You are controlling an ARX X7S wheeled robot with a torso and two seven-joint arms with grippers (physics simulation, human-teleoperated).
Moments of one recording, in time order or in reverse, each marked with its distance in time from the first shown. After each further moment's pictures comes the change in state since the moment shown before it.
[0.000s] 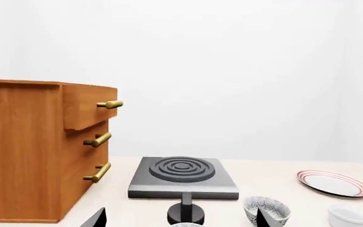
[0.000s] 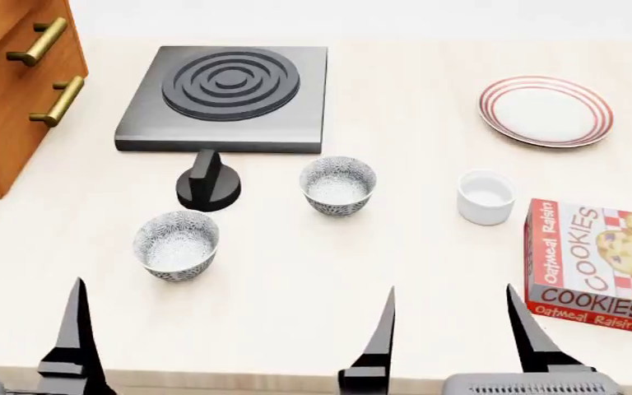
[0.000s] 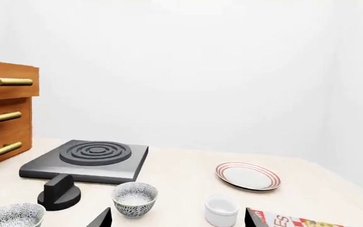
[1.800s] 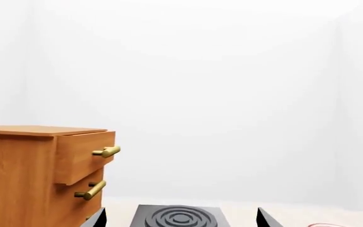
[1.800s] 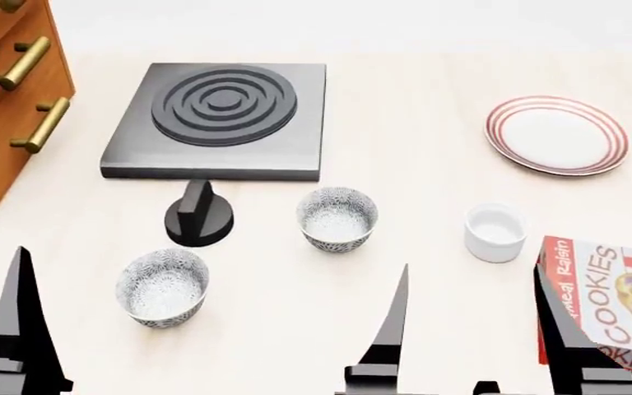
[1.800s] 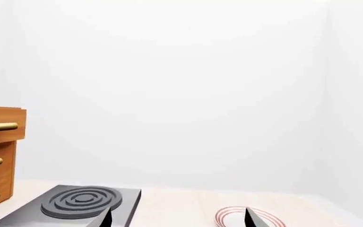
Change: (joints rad) left arm 0.010 -0.108 0.003 0.208 -0.112 -0.021 -0.118; right arm -0.022 0.071 -0.022 -0.104 0.054 -0.073 0.094
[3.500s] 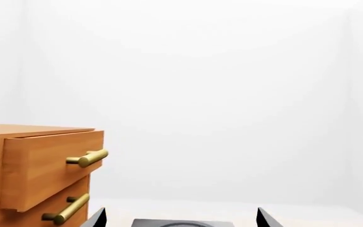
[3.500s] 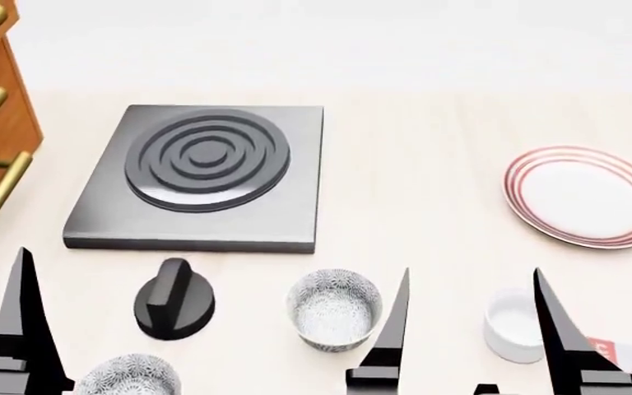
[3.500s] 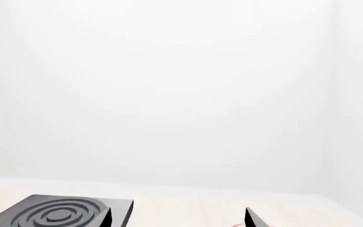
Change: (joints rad) left arm -0.007 -0.068 0.045 -0.028 -0.034 0.040 -0.073; right arm 0.004 0.068 -0.042 0.007 0.049 -0.004 0.077
